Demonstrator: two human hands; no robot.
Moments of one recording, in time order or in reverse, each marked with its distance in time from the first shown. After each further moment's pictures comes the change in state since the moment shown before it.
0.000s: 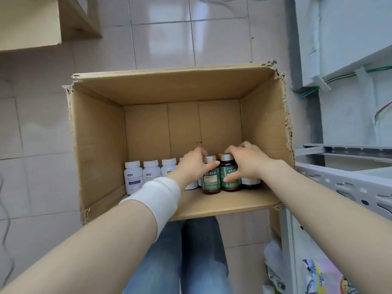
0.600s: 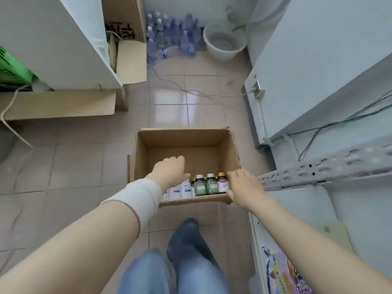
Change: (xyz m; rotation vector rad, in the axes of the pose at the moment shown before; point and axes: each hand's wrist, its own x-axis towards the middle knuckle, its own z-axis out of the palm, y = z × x) left_hand -0.246 0.044 -0.104 0.610 0.266 0.191; right_hand -0.251 -0.082 -0.026 -0.152 0.454 0.156
